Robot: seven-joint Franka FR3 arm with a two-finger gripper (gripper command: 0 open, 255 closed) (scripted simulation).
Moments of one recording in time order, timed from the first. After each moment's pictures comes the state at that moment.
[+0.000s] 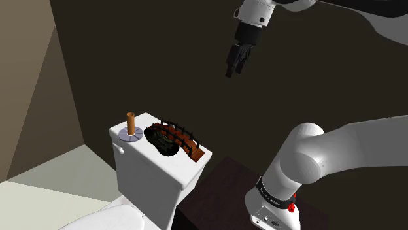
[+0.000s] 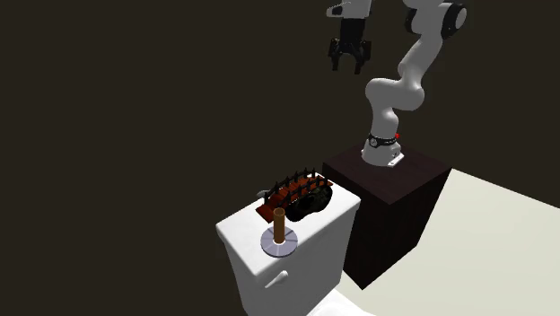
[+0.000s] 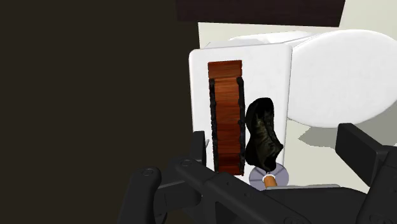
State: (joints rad) arm 0.00 -0.79 -0.03 -2.31 -0.01 1.56 -0.13
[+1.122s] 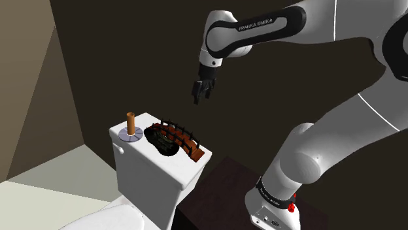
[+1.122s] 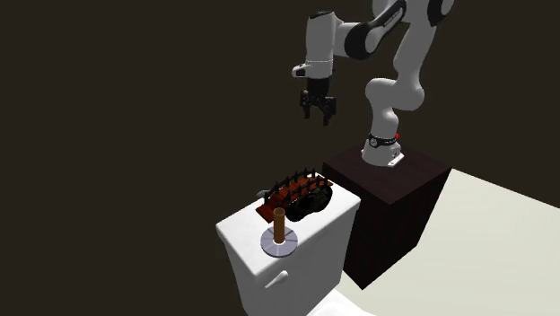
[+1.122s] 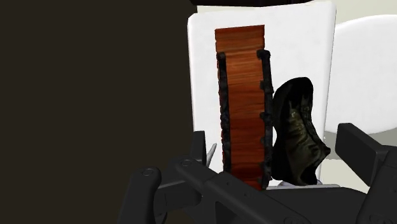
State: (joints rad) arm 0.00 -0.38 -0.05 -2.42 -0.01 2.01 -0.15
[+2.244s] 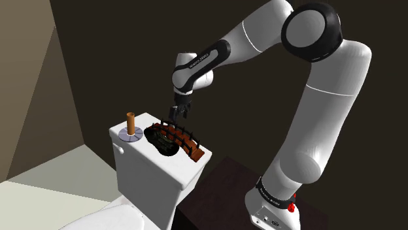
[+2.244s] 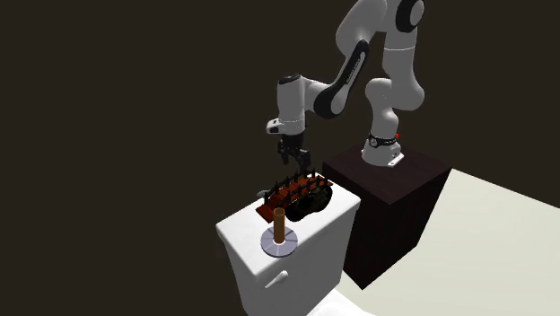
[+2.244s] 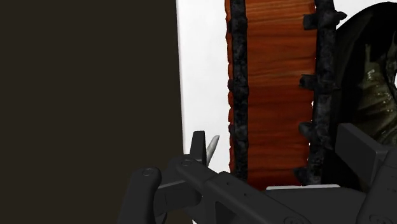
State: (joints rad) arm 0.01 0.18 -0.04 -2.25 0.03 2.35 -0.18
